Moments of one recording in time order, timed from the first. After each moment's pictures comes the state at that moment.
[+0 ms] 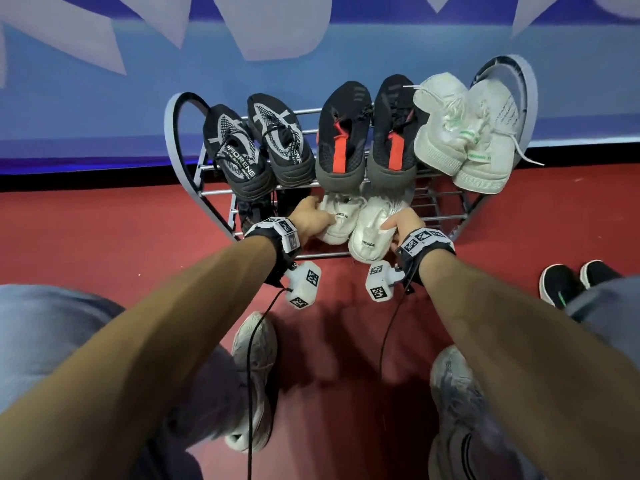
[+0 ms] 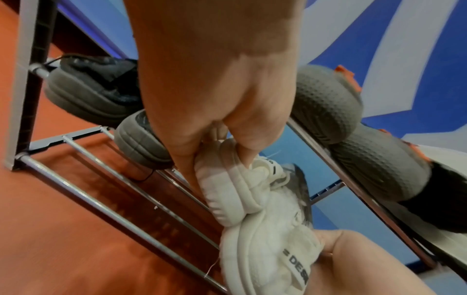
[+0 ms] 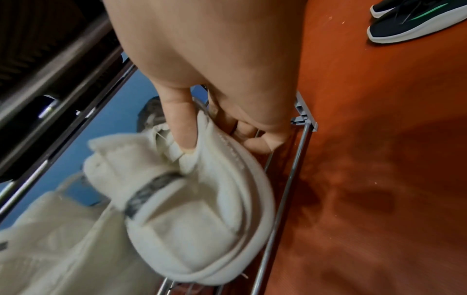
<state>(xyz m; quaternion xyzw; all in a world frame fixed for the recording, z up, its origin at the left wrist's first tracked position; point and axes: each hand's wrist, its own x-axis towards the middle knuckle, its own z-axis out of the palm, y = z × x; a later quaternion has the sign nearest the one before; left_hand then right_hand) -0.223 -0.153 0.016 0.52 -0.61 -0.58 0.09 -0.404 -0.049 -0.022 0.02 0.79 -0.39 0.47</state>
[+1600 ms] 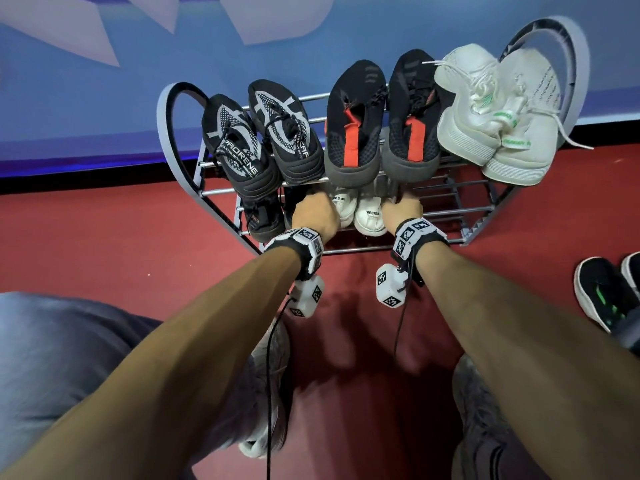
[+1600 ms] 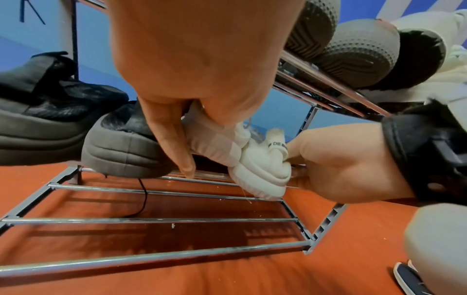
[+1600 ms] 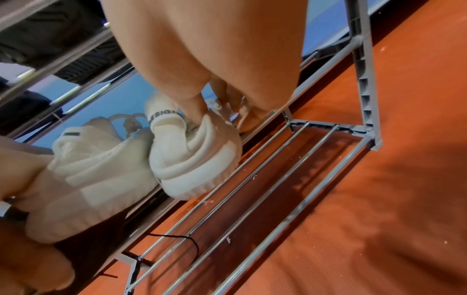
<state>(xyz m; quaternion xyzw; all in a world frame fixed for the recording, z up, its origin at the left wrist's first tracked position) -0.227 -0.161 0.005 0.52 -0.83 -0.19 0.00 -0.370 -0.084 -0.044 -0.18 0.84 -0.44 0.24</state>
